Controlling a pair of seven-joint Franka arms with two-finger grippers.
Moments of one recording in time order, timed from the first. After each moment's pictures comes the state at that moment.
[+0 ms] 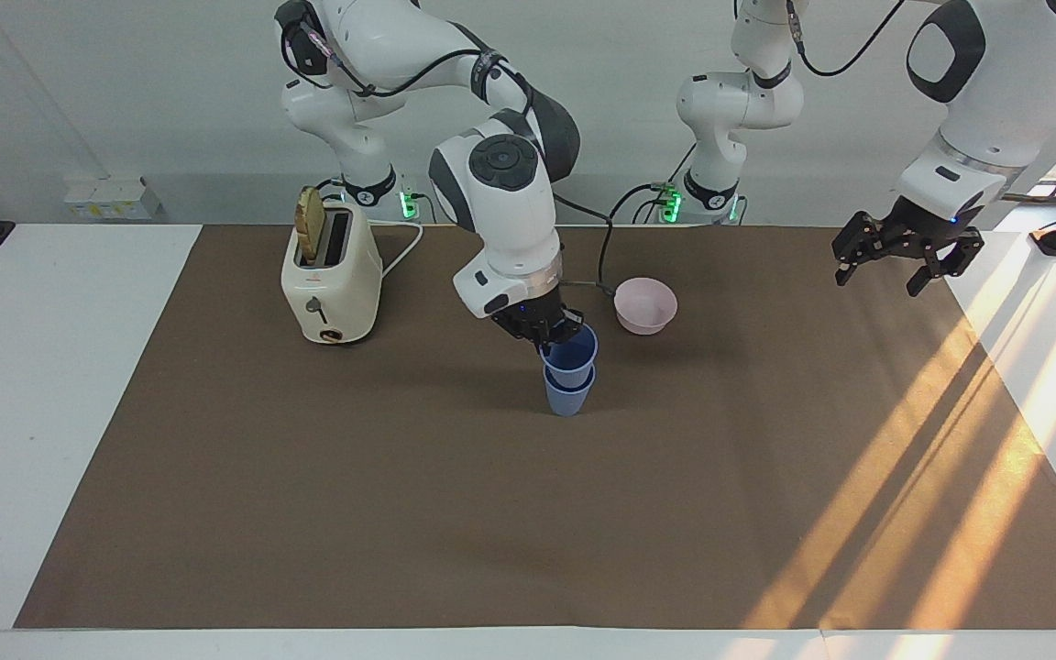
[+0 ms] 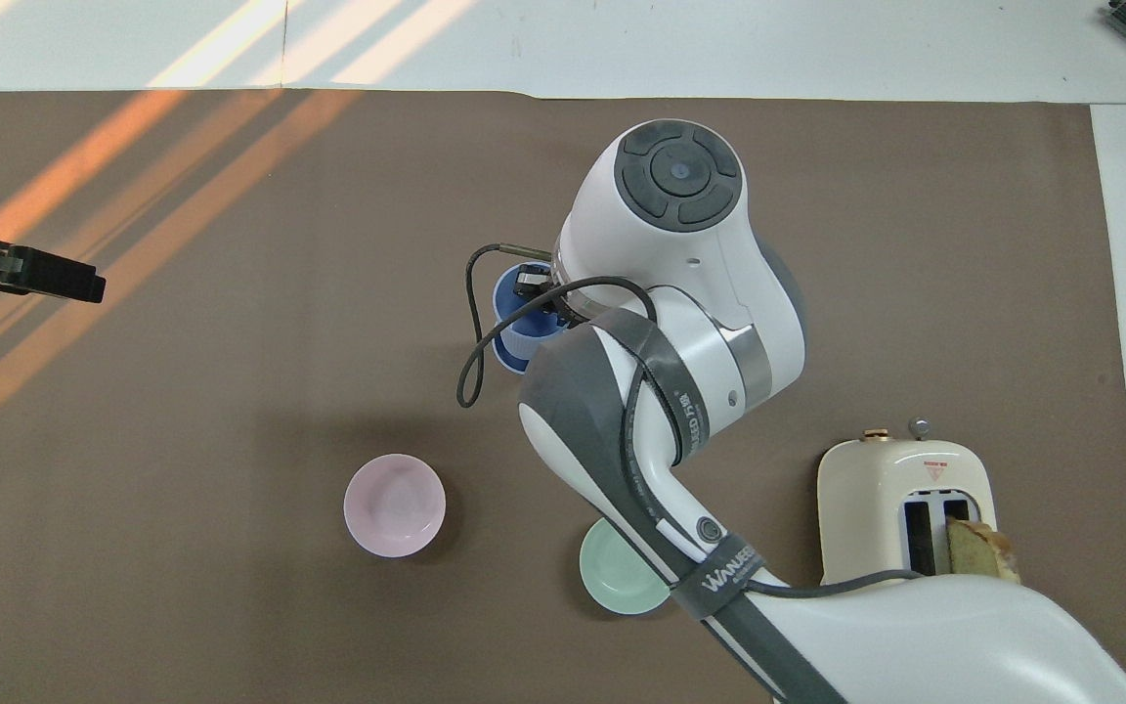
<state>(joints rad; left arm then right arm) -0.10 0.04 0.06 -1.56 -0.05 1.68 0.20 0.42 0.47 0.13 -1.35 0.07 1.87 0.80</state>
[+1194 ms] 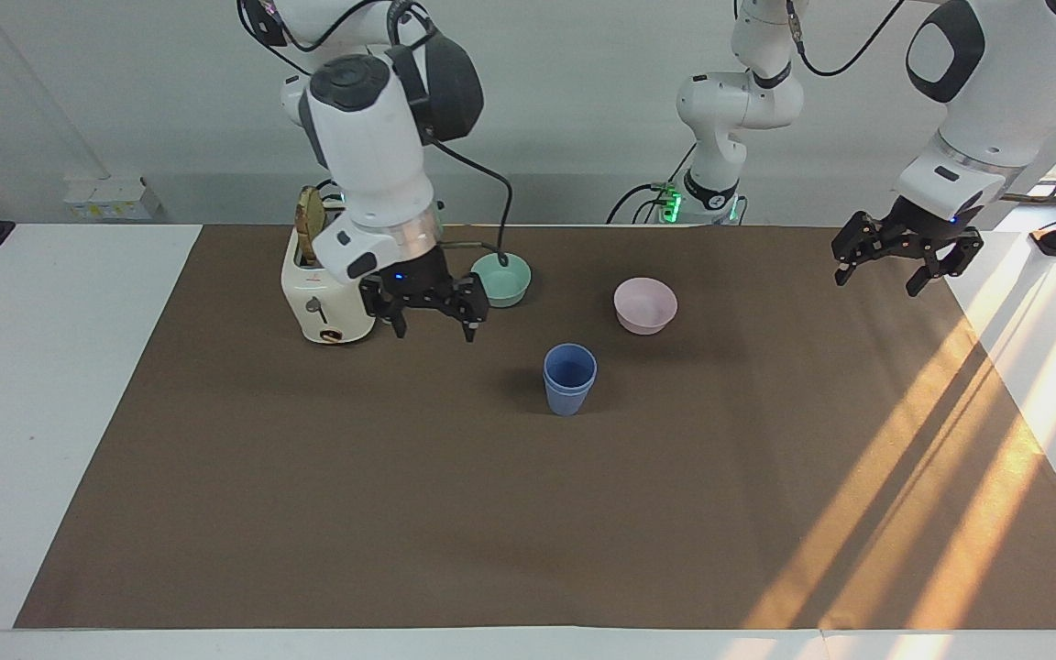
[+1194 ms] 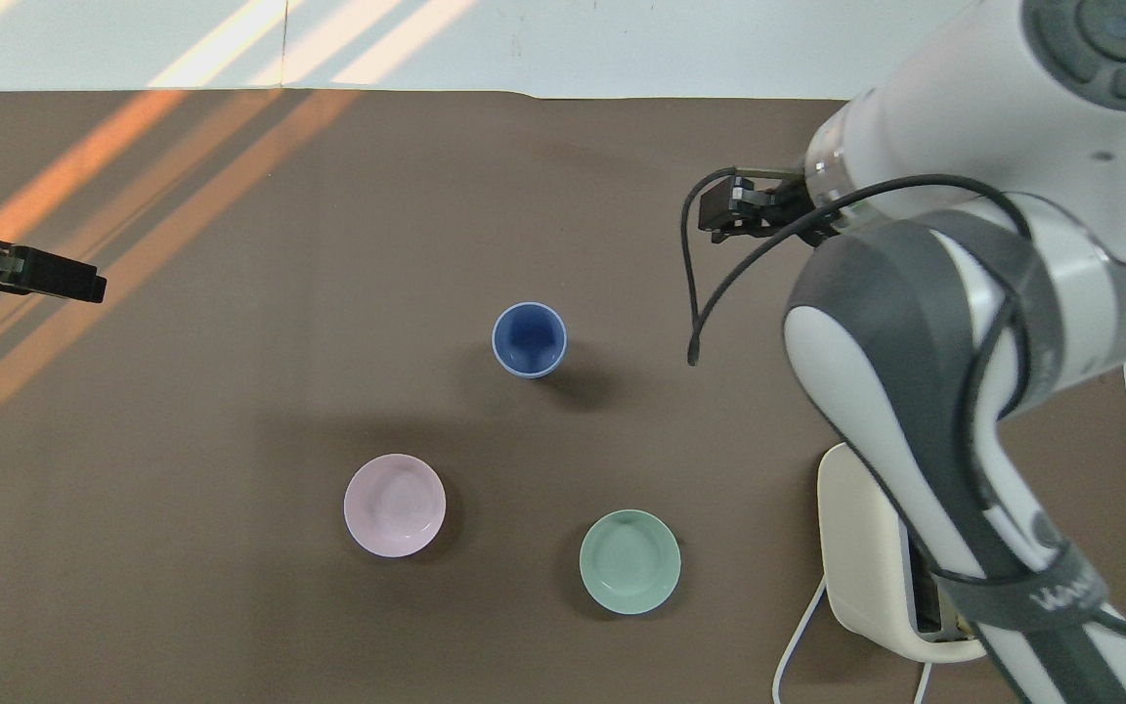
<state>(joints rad) -0.10 0.04 0.06 -1.56 -0.05 1.68 0.20 0.19 0.28 0.10 -1.31 0.01 1.69 0.38</state>
